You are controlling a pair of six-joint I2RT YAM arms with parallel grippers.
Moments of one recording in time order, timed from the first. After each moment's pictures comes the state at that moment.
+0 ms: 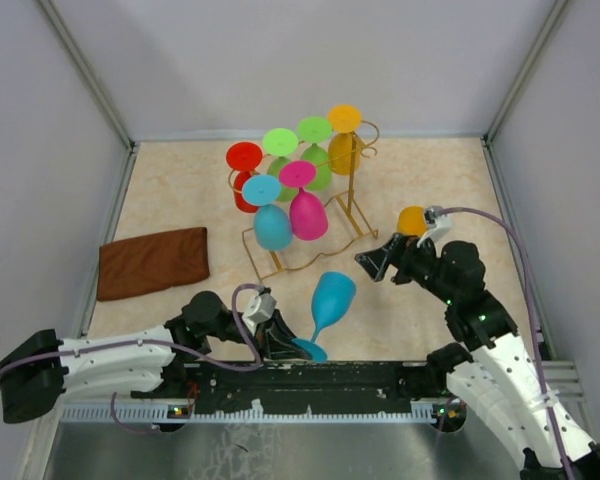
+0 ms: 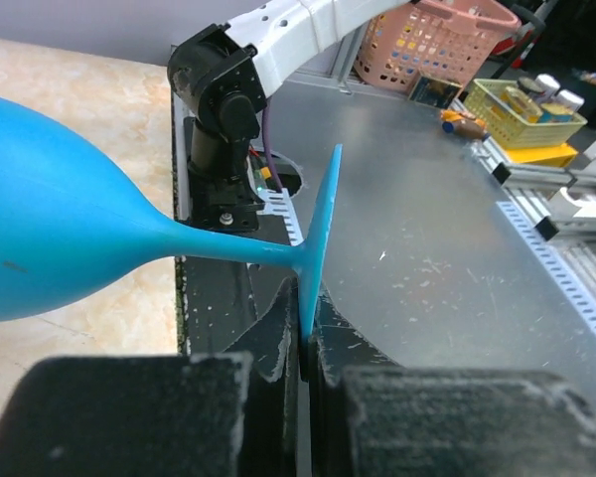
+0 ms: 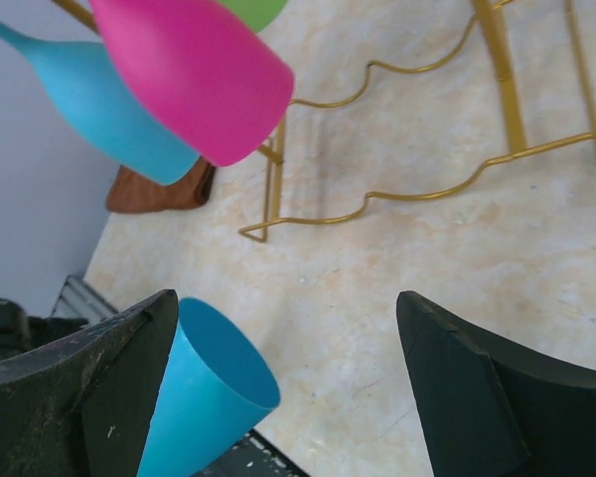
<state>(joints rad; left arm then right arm) -1.13 0.94 0.26 0.78 0.68 -0.36 0.42 0.54 0.61 -0.34 -0.20 0.58</state>
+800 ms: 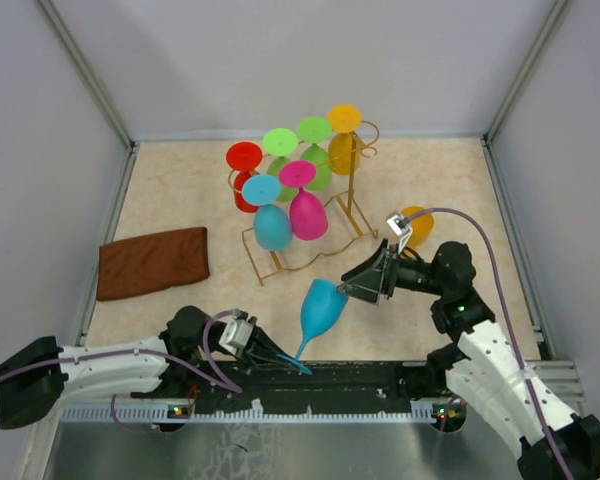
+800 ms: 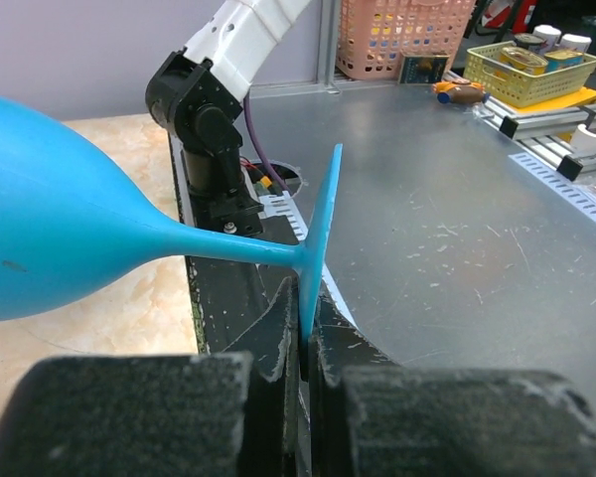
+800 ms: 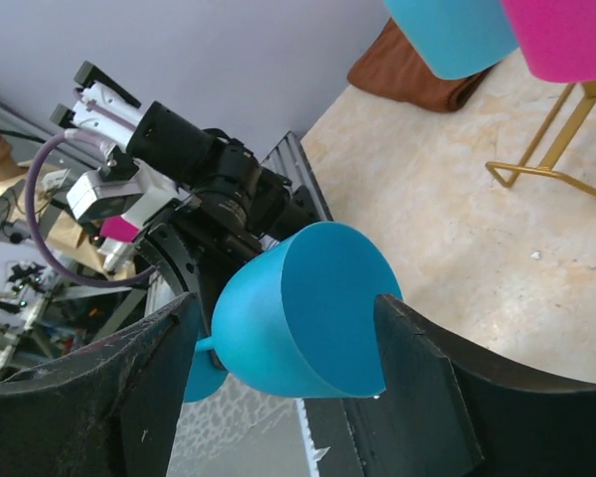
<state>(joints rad) -1.13 0.84 0.07 0.98 0.75 -0.16 0.39 0.64 0.45 0.18 -0.92 0.77</state>
